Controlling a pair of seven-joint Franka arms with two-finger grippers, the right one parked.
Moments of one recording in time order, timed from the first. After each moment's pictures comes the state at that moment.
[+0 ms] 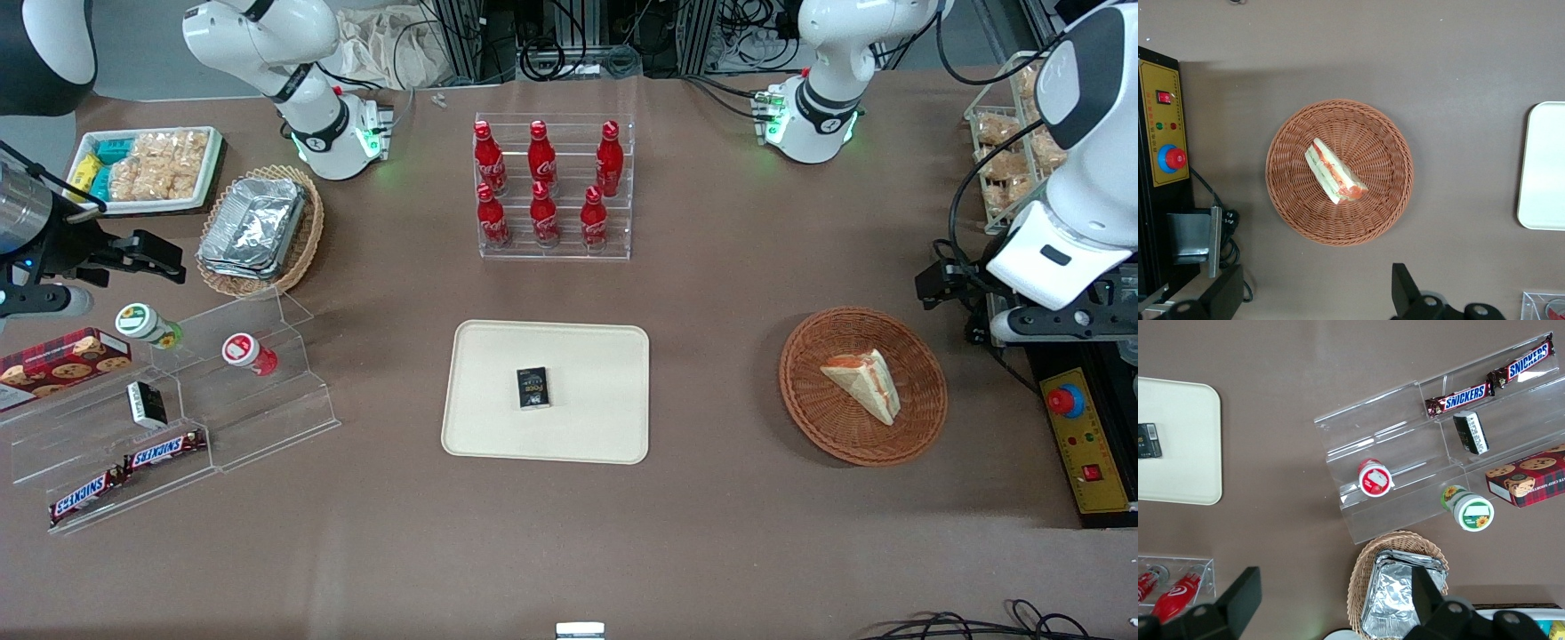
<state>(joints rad) 0.20 0.08 -0.34 -1.60 0.10 1.72 -0.13</state>
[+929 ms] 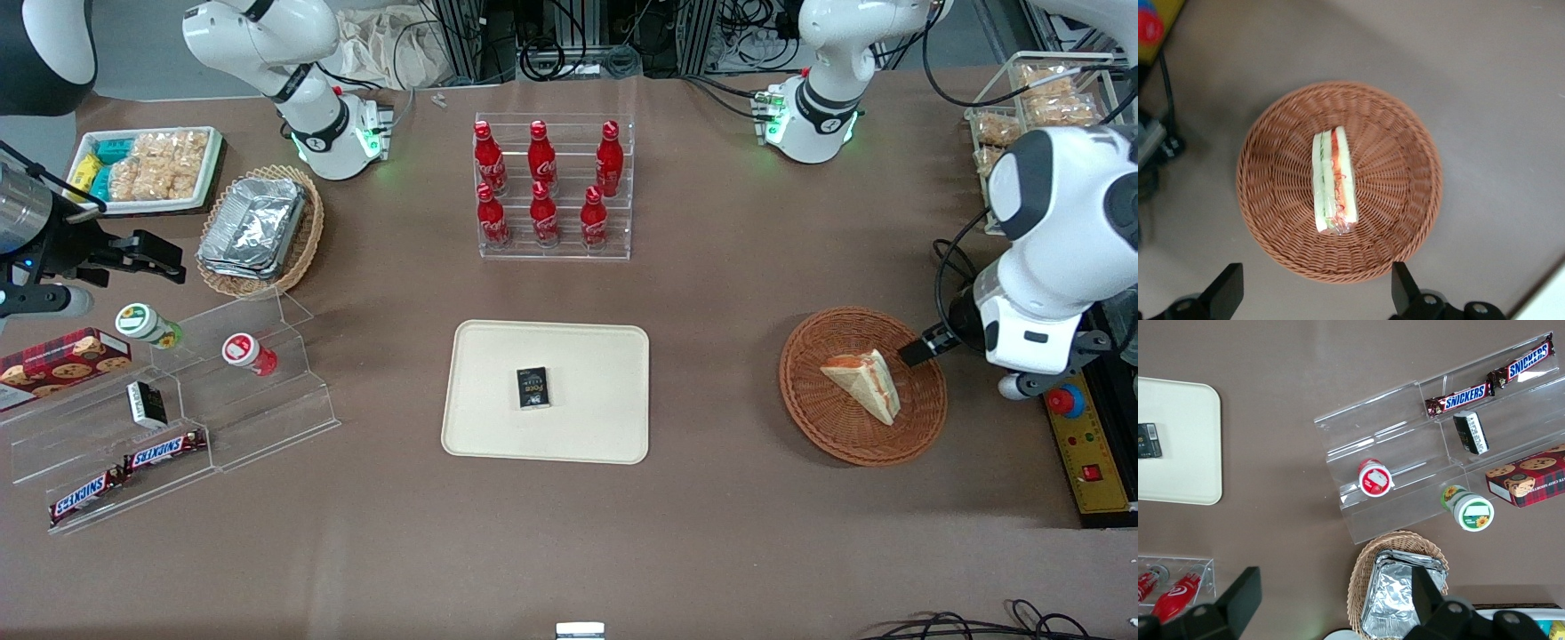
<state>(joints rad) 0.23 0.14 -0.29 -1.91 0.10 2.06 -0.73</state>
